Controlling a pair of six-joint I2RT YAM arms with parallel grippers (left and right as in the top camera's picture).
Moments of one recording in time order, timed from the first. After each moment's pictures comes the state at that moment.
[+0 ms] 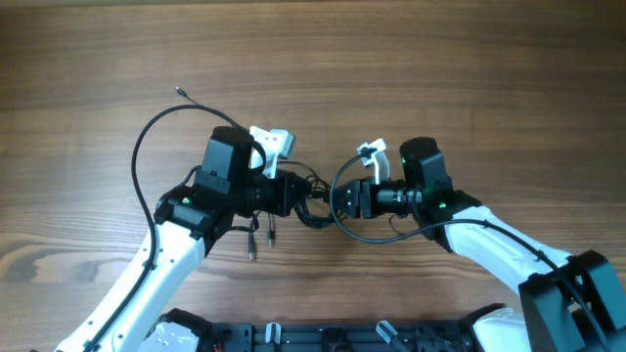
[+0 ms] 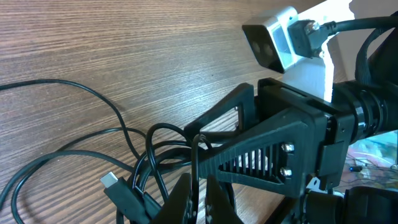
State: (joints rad) left arm -0.39 1.20 0.79 -0.47 0.55 -0.33; right arm 0.41 1.49 0.56 0.19 -0.83 0.53
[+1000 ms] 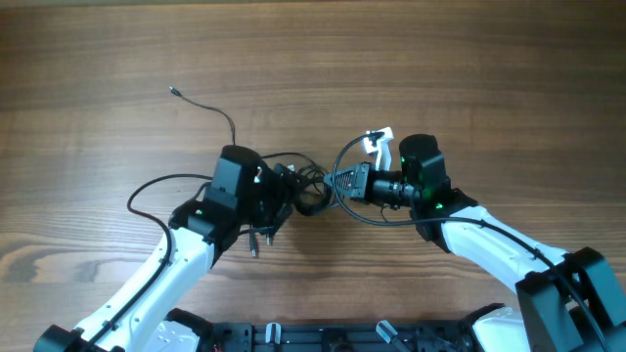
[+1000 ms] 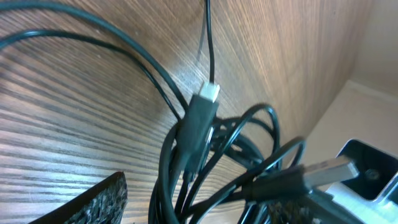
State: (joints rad) left arm -0.41 1.24 0.61 -0.26 0.42 -1.33; right arm 0.42 1.49 0.56 0.36 -0.74 0.90
